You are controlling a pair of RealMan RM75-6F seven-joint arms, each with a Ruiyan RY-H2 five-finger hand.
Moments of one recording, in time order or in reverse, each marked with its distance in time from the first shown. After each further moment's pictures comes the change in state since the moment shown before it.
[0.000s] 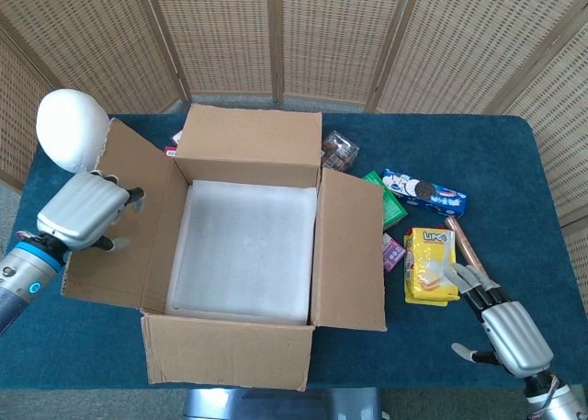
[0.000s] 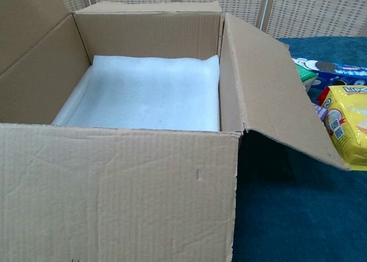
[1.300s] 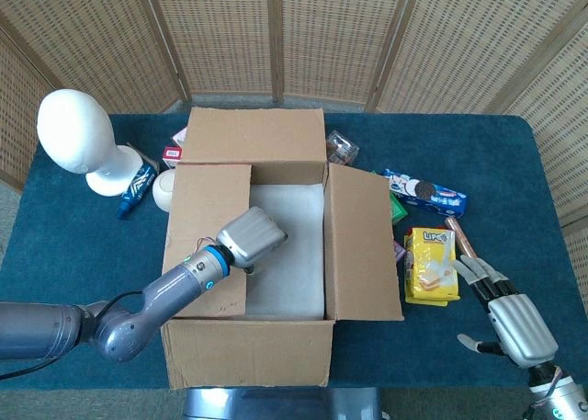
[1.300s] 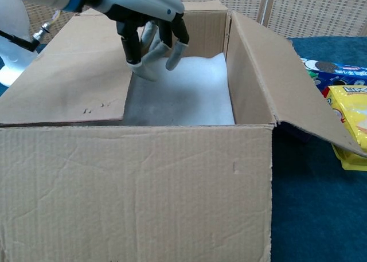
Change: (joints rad) left arm -0.485 -0.664 -0.026 0.187 -0.541 -0.087 0.455; right arm 0.011 -0.008 0.029 0.027 0.061 -0.025 0.009
